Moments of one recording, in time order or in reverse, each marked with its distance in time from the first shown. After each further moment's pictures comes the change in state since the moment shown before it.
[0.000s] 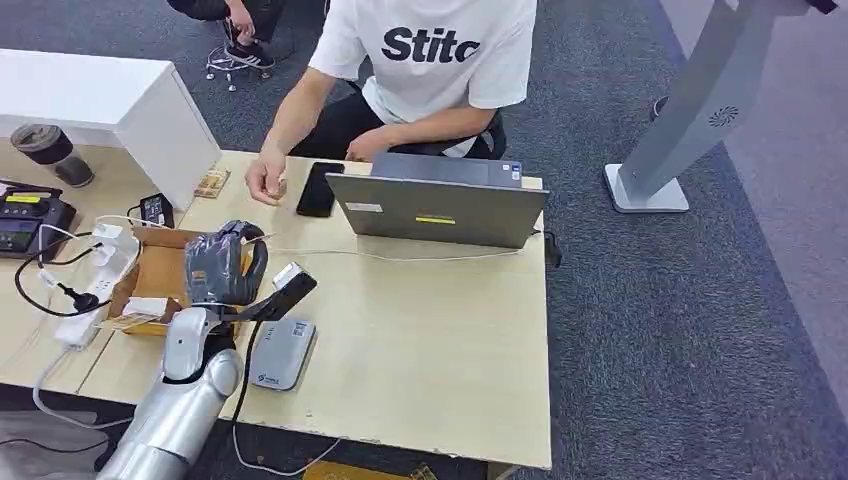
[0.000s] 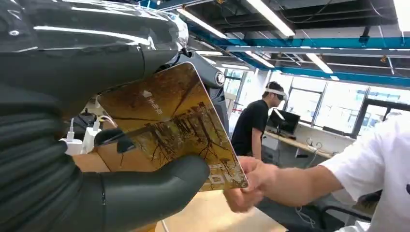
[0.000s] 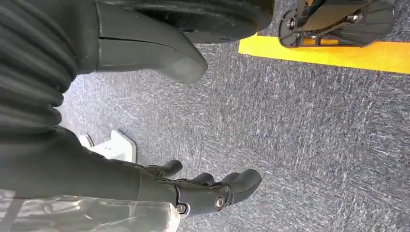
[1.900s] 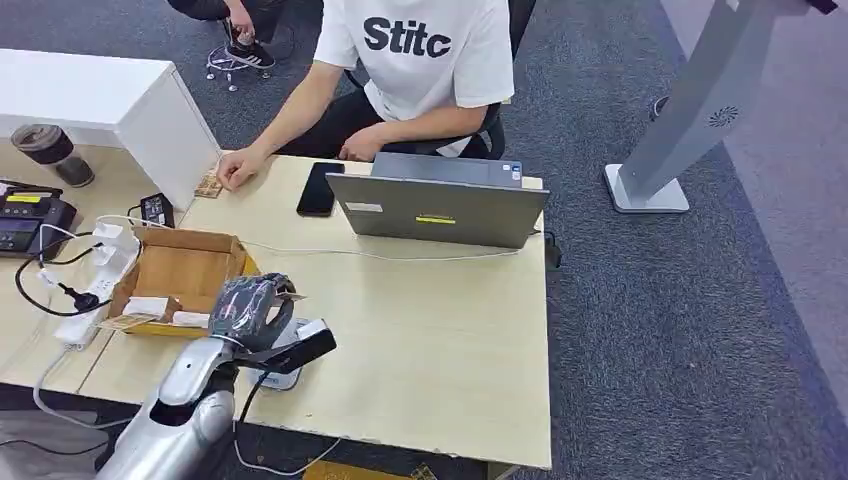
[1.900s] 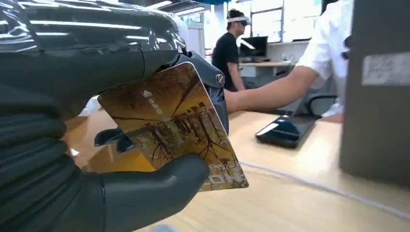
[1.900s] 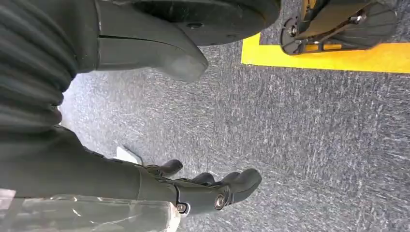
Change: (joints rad) left arm 0.144 0.115 -0.132 -0.222 0.065 -0.349 0.046; right arm 0.008 0.000 -0.048 0.000 -0.030 -0.004 -0.012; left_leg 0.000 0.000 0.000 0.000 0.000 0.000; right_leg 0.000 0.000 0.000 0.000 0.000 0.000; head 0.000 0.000
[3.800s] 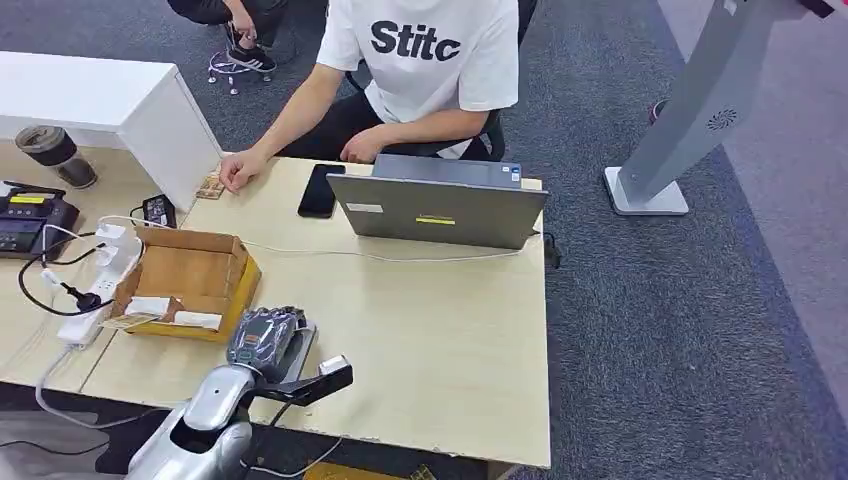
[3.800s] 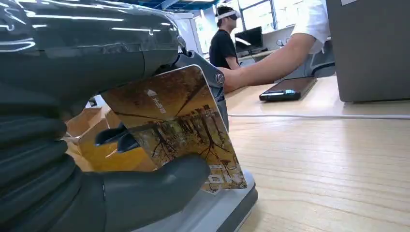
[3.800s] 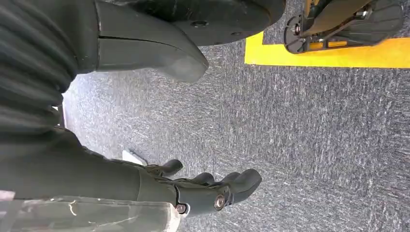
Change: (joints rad) left arm 0.055 -0.008 -0.109 0.050 -0.191 -0.122 0.190; right arm 0.000 0.010 -0.043 0.000 0.014 -0.012 0.025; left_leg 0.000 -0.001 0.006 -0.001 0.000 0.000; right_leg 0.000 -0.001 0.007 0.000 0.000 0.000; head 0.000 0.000
